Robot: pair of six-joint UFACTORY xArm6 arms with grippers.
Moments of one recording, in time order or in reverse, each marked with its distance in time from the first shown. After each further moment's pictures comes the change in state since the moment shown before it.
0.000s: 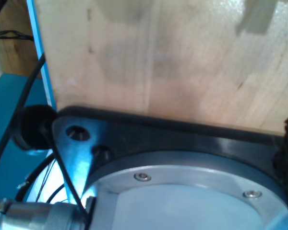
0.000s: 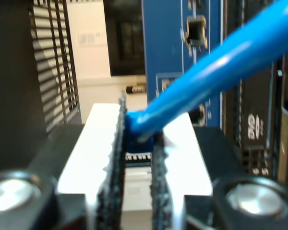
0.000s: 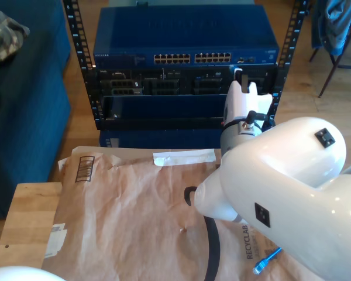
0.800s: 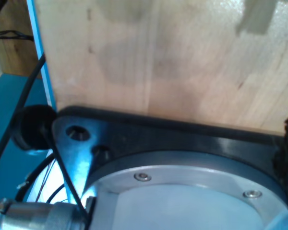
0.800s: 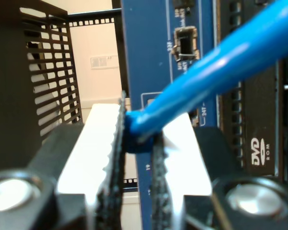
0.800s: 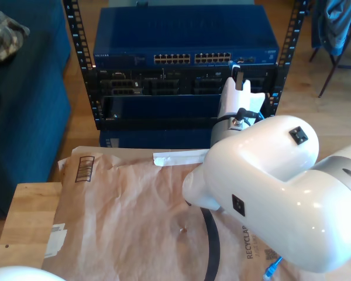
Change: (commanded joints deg) left arm 0.0 0.0 0.0 0.0 0.0 0.0; right arm 0.1 8.3 -10.9 2.6 -1.1 -0.2
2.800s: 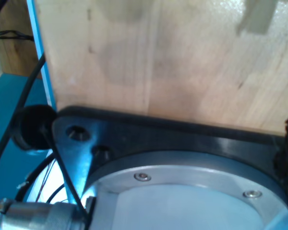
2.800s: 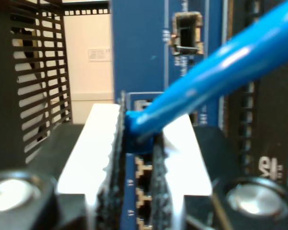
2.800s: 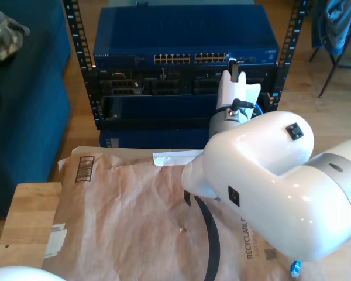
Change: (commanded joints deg) left arm 0.0 0.0 0.0 0.0 0.0 0.0; right arm -1.8 3.3 -5.5 -2.3 2.5 -4.0
